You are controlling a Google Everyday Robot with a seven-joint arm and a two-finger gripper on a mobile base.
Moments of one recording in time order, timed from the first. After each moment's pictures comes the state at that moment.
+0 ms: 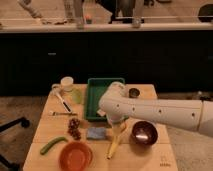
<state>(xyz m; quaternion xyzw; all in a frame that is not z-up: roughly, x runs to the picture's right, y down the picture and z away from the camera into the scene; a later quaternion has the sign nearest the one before) 0.063 0.188 0.741 -0.32 0.02 -0.04 0.95</state>
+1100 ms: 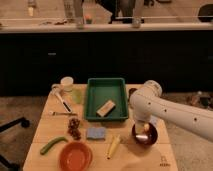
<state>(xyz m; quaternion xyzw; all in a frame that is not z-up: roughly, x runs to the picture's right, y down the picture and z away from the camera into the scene) 0.179 0.189 0.738 -0.31 0.06 0.10 0.94</state>
